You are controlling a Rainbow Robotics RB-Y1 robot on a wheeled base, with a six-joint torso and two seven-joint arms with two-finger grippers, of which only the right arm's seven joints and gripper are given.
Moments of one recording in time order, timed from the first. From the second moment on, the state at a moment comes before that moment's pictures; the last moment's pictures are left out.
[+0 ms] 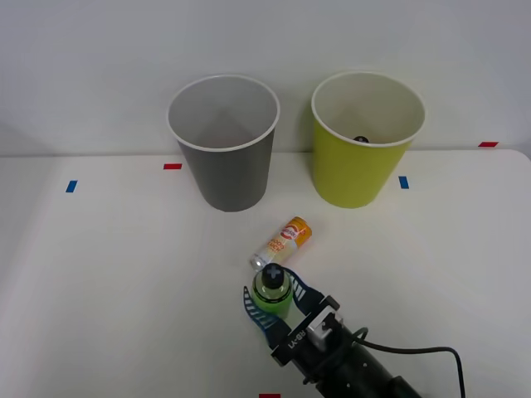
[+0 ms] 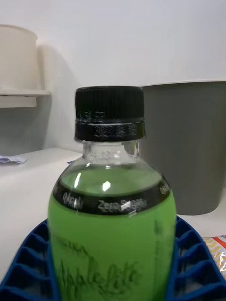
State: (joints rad) arm -0.11 -0.56 1.09 -1.56 -0.72 -0.74 1.98
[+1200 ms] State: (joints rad) arm 0.13 -0.65 0.97 -1.76 -0.69 -0.84 1.99
